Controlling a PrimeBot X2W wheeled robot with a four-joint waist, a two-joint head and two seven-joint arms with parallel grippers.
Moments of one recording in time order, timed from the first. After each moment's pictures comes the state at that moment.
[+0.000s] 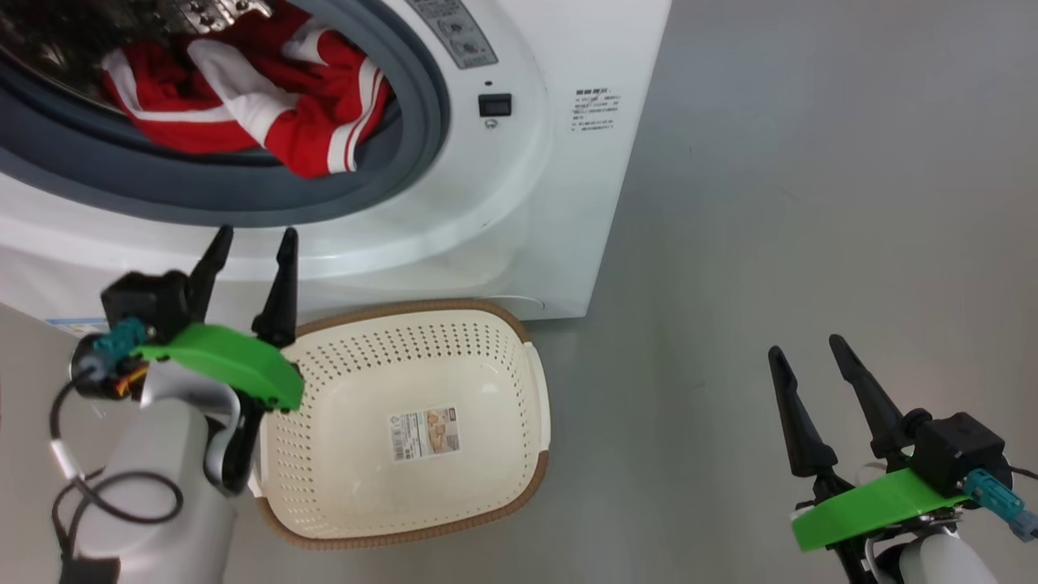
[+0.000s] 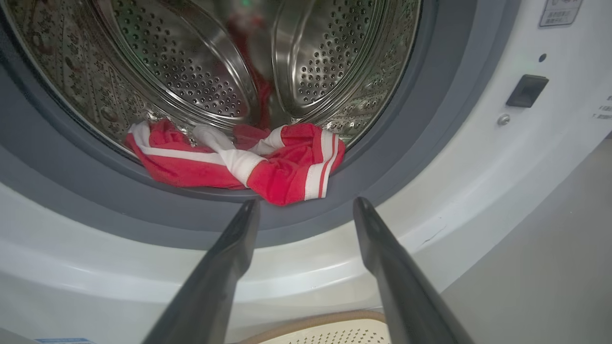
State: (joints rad) left arm -0.65 0.14 -0.12 0.71 -0.34 -0.13 -0.24; right arm -0.08 -0.08 0.04 0.20 0.31 0.12 -0.26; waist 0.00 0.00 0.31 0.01
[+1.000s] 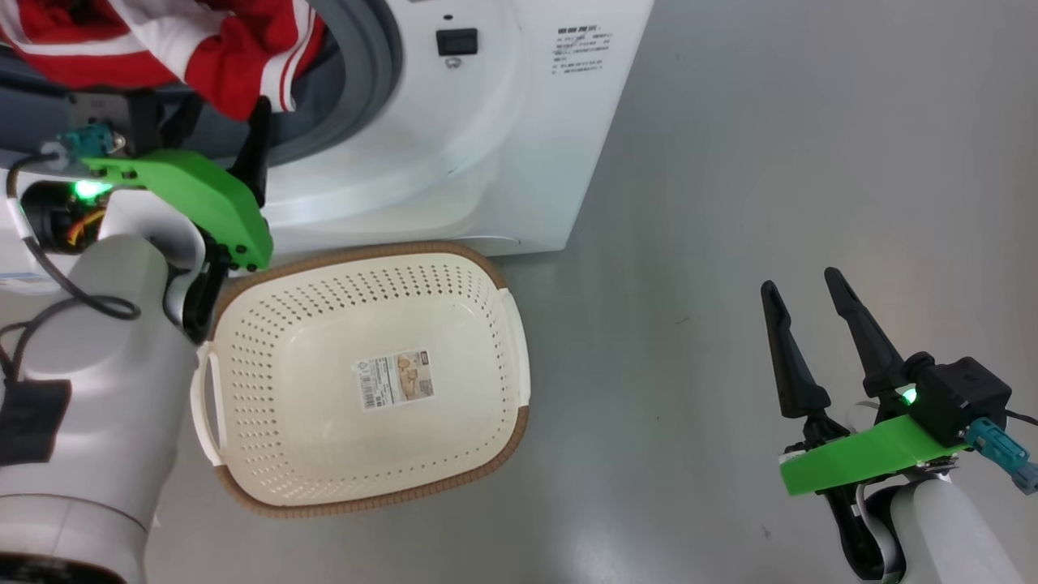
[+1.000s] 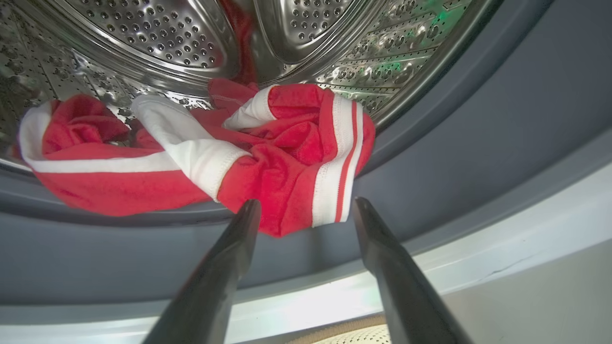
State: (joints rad) left arm -1.11 0.18 -0.36 1.13 -0.50 -0.13 -0.15; right arm -0.19 -0.07 0.05 0.18 0.31 0.12 -0.26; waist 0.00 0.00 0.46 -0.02
